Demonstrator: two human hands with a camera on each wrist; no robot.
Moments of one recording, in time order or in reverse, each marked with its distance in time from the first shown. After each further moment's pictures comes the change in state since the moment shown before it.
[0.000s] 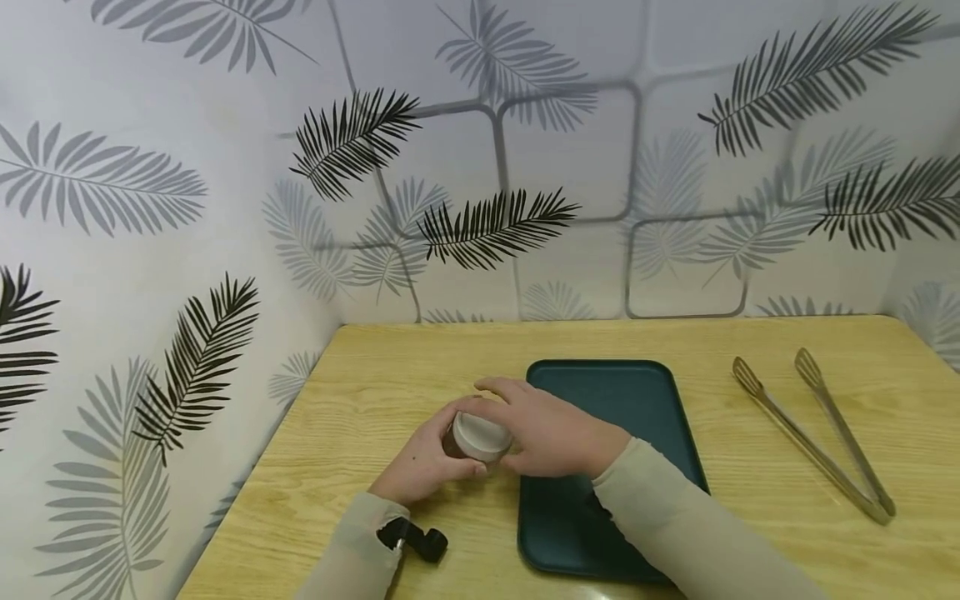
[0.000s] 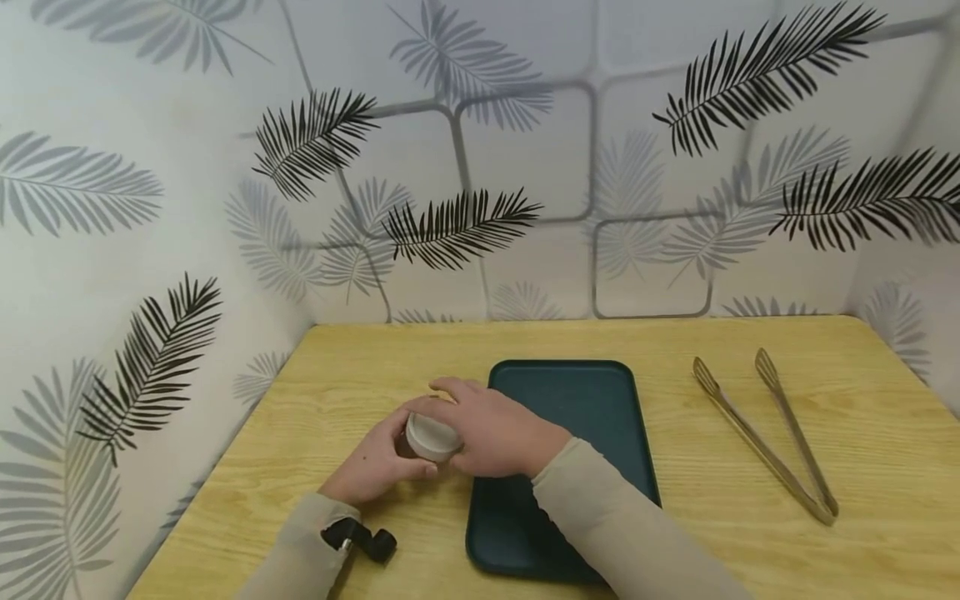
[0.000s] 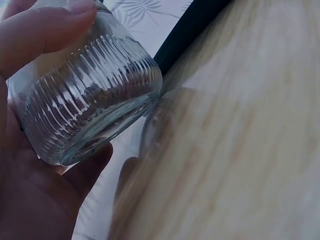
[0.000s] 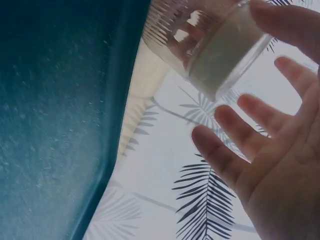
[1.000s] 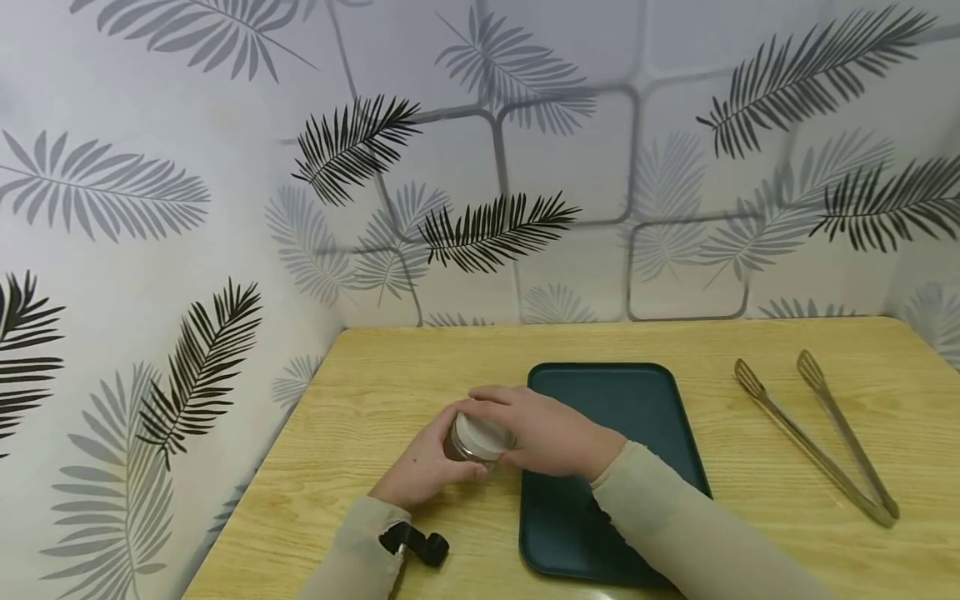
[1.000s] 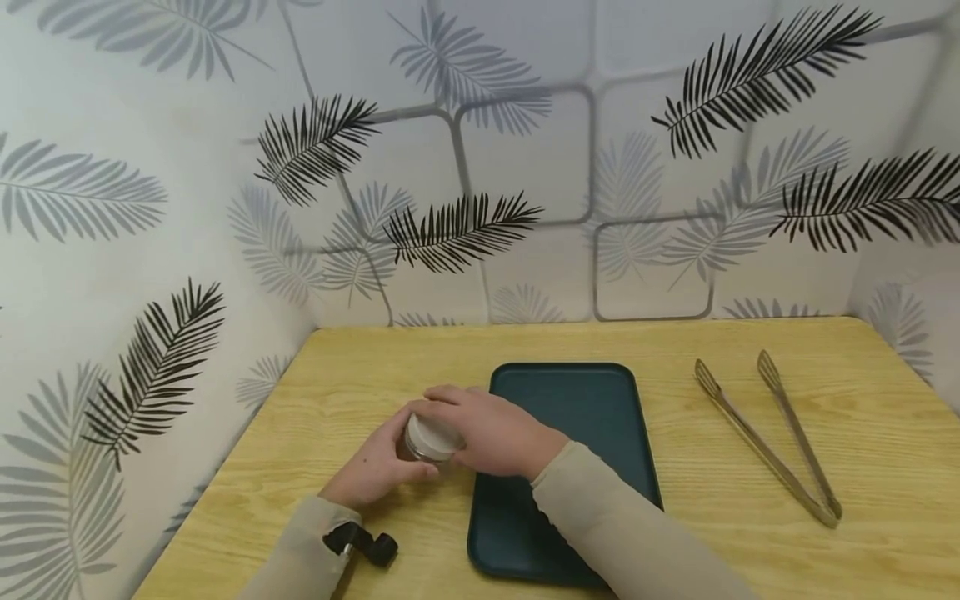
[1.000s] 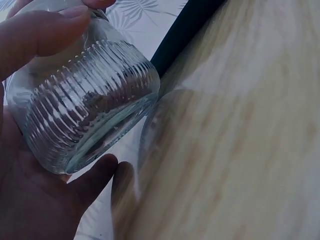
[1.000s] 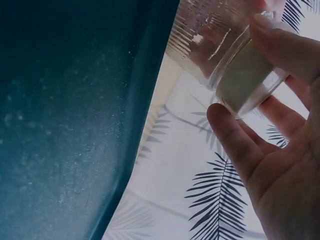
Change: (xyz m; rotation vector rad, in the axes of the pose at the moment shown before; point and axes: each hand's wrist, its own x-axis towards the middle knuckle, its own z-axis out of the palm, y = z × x) left_hand -0.002 0.006 -0.001 0.068 0.017 -0.039; right_hand 0.004 0.003 0.005 -0.036 0.051 -0.048
